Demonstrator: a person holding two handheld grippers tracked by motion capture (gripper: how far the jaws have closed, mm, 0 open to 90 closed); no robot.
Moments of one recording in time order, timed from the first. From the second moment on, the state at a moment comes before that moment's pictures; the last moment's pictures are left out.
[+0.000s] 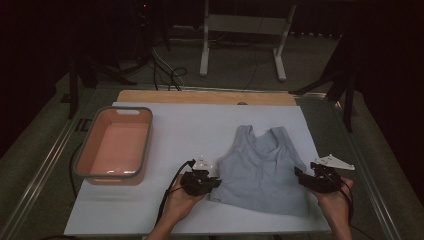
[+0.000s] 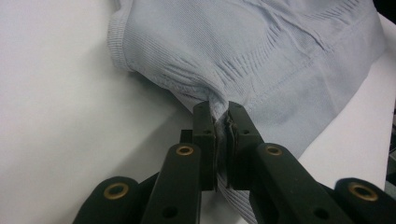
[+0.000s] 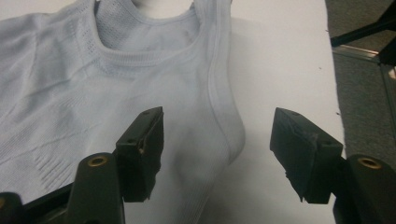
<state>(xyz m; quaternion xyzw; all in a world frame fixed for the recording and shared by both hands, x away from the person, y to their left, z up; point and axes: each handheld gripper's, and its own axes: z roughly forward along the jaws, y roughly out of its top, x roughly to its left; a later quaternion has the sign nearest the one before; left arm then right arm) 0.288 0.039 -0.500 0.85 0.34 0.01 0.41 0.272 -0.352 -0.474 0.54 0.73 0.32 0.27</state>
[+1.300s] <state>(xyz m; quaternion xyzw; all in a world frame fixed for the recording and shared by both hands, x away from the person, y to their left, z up) 0.267 0.105 -0.492 0.84 0.38 0.04 0.39 0.298 -0.280 -0.479 0.47 0.78 0.32 0.24</state>
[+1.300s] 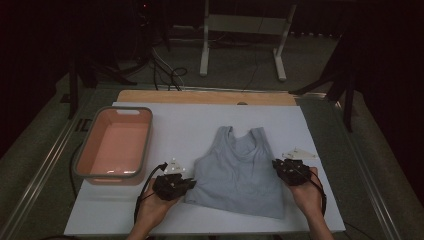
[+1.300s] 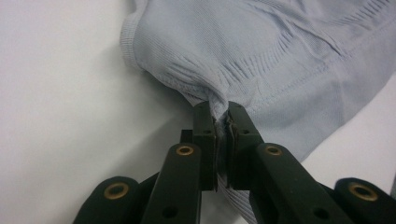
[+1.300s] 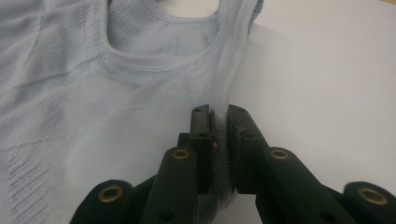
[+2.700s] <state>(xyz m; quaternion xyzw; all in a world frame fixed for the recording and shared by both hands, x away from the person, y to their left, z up) 0.313 0.078 -0.495 0.81 0.42 0.08 0.40 0.289 -0.297 -0.476 0.48 0.78 0.32 0.24</state>
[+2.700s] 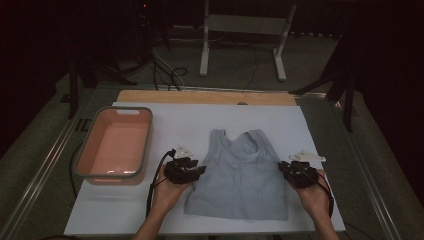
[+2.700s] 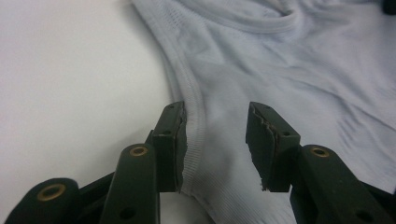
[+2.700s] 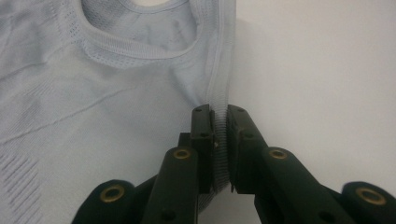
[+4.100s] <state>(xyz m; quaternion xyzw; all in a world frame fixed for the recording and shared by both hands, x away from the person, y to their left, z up) 0.312 0.061 -0.500 0.83 0.41 0.06 0.39 0.281 -0.308 -0.476 0.48 0.79 0.31 0.24</state>
